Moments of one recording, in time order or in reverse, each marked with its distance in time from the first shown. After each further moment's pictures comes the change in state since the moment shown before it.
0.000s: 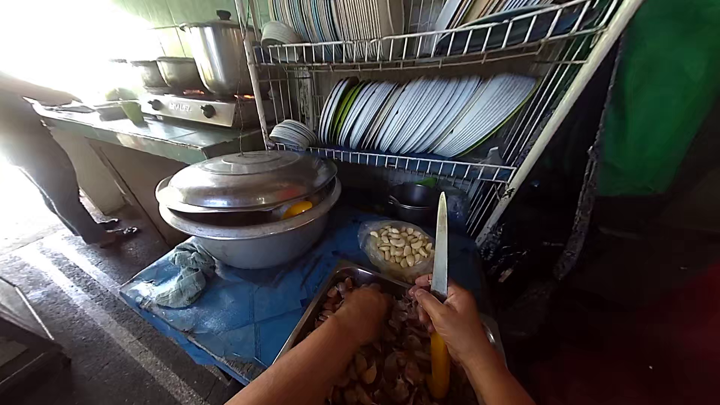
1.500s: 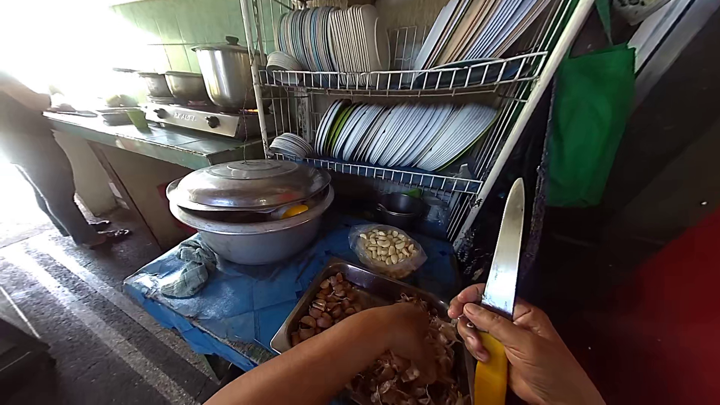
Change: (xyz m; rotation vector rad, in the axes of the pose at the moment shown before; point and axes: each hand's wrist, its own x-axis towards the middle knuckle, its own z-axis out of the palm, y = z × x) left_hand -0.042 0.103 -0.030 -0.193 -0.354 0.068; right_hand -0.078 -0.063 -0.078 0.325 -0.170 -0.145
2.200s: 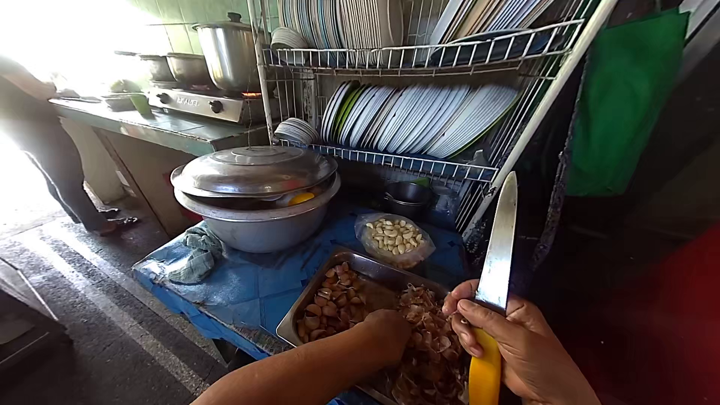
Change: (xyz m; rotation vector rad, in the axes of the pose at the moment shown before) left_hand 0.016 -0.030 0.041 0.301 0.005 -0.158; right_hand -0.001 0.014 0.010 0.013 -0.047 0.036
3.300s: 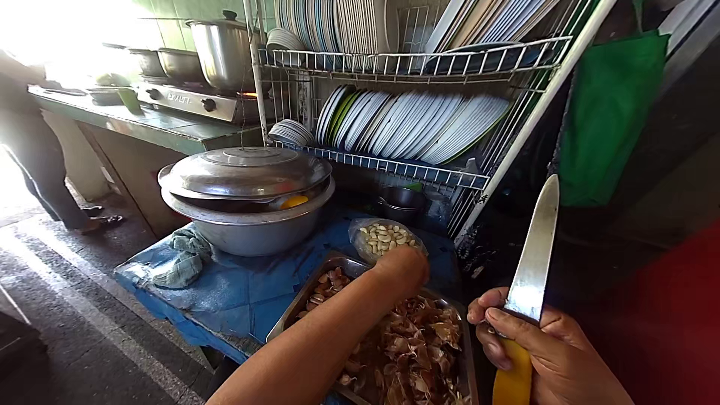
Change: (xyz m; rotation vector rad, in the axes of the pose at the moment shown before) left_hand 0.017 -0.010 -0.091 -0.078 0.486 0.207; right_hand -0.003 -0.023 -0.019 -0.039 0.076 -0.005
